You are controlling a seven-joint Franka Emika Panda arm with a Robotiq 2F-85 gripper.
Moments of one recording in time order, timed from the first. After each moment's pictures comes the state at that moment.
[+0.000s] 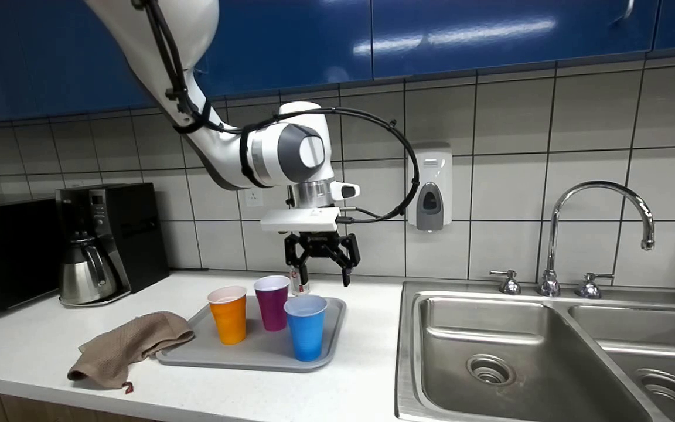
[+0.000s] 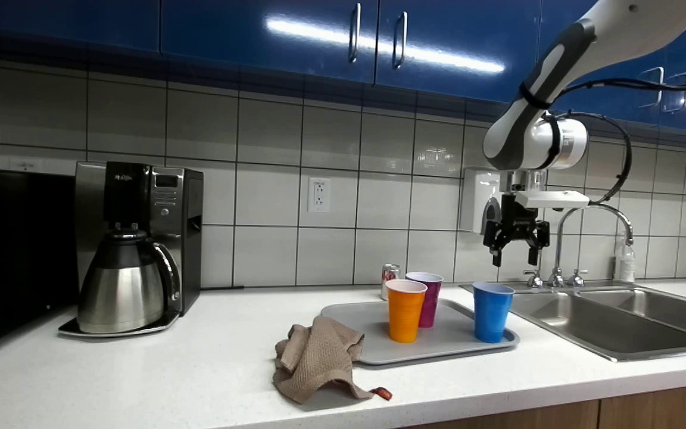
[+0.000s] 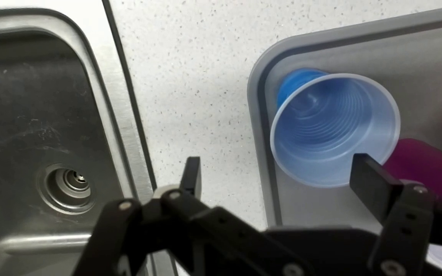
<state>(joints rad) -0.09 0.04 -0.15 -2.27 -0.06 2.39 -0.14</state>
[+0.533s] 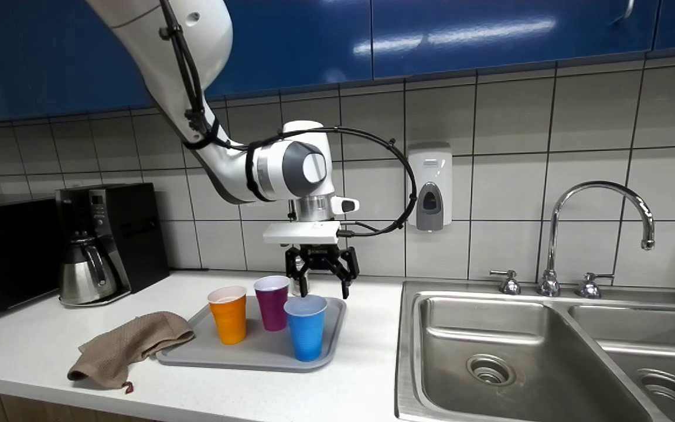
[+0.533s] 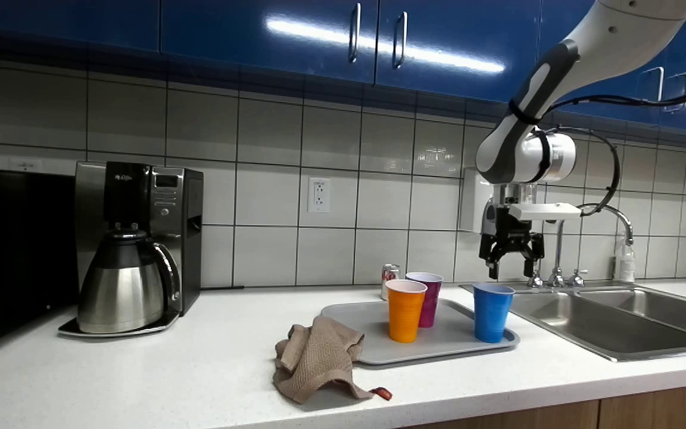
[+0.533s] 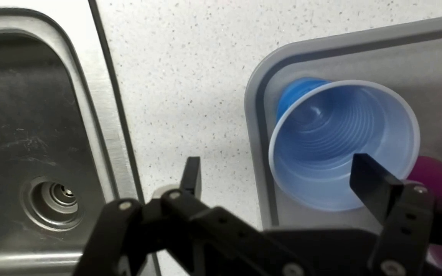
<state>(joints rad) -0.09 0.12 -0.14 -2.24 -0.06 2.39 -0.14</state>
